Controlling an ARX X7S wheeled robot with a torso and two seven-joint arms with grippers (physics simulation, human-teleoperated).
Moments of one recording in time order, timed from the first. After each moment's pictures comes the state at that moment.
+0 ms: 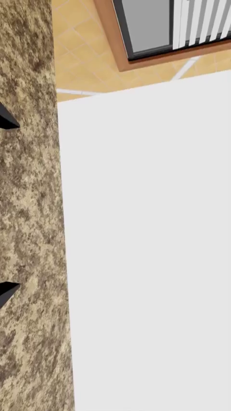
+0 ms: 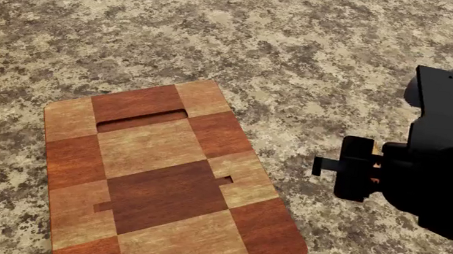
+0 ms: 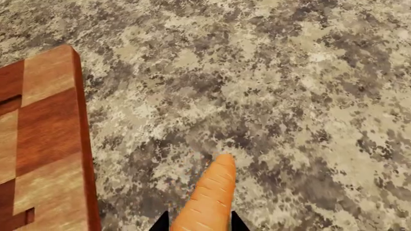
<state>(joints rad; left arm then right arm) -1.35 -0.45 -0.02 0.26 -0.80 -1.48 -0.36 1.60 0.86 -1.43 0.29 2.01 0.74 0.54</state>
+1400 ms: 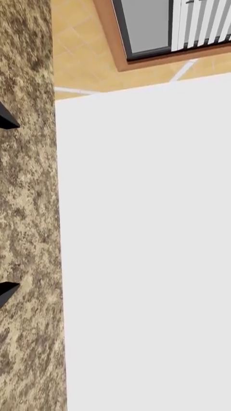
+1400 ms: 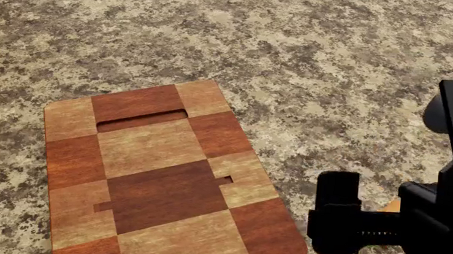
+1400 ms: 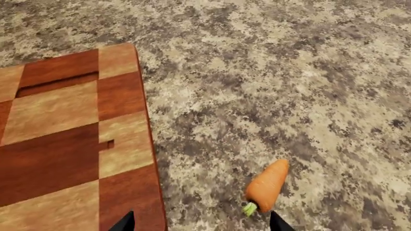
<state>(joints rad) -1.36 -0.48 -0.03 0.26 -0.90 -1.47 -0.43 1.68 1.18 -1.31 -0.33 2.22 0.74 0.86</state>
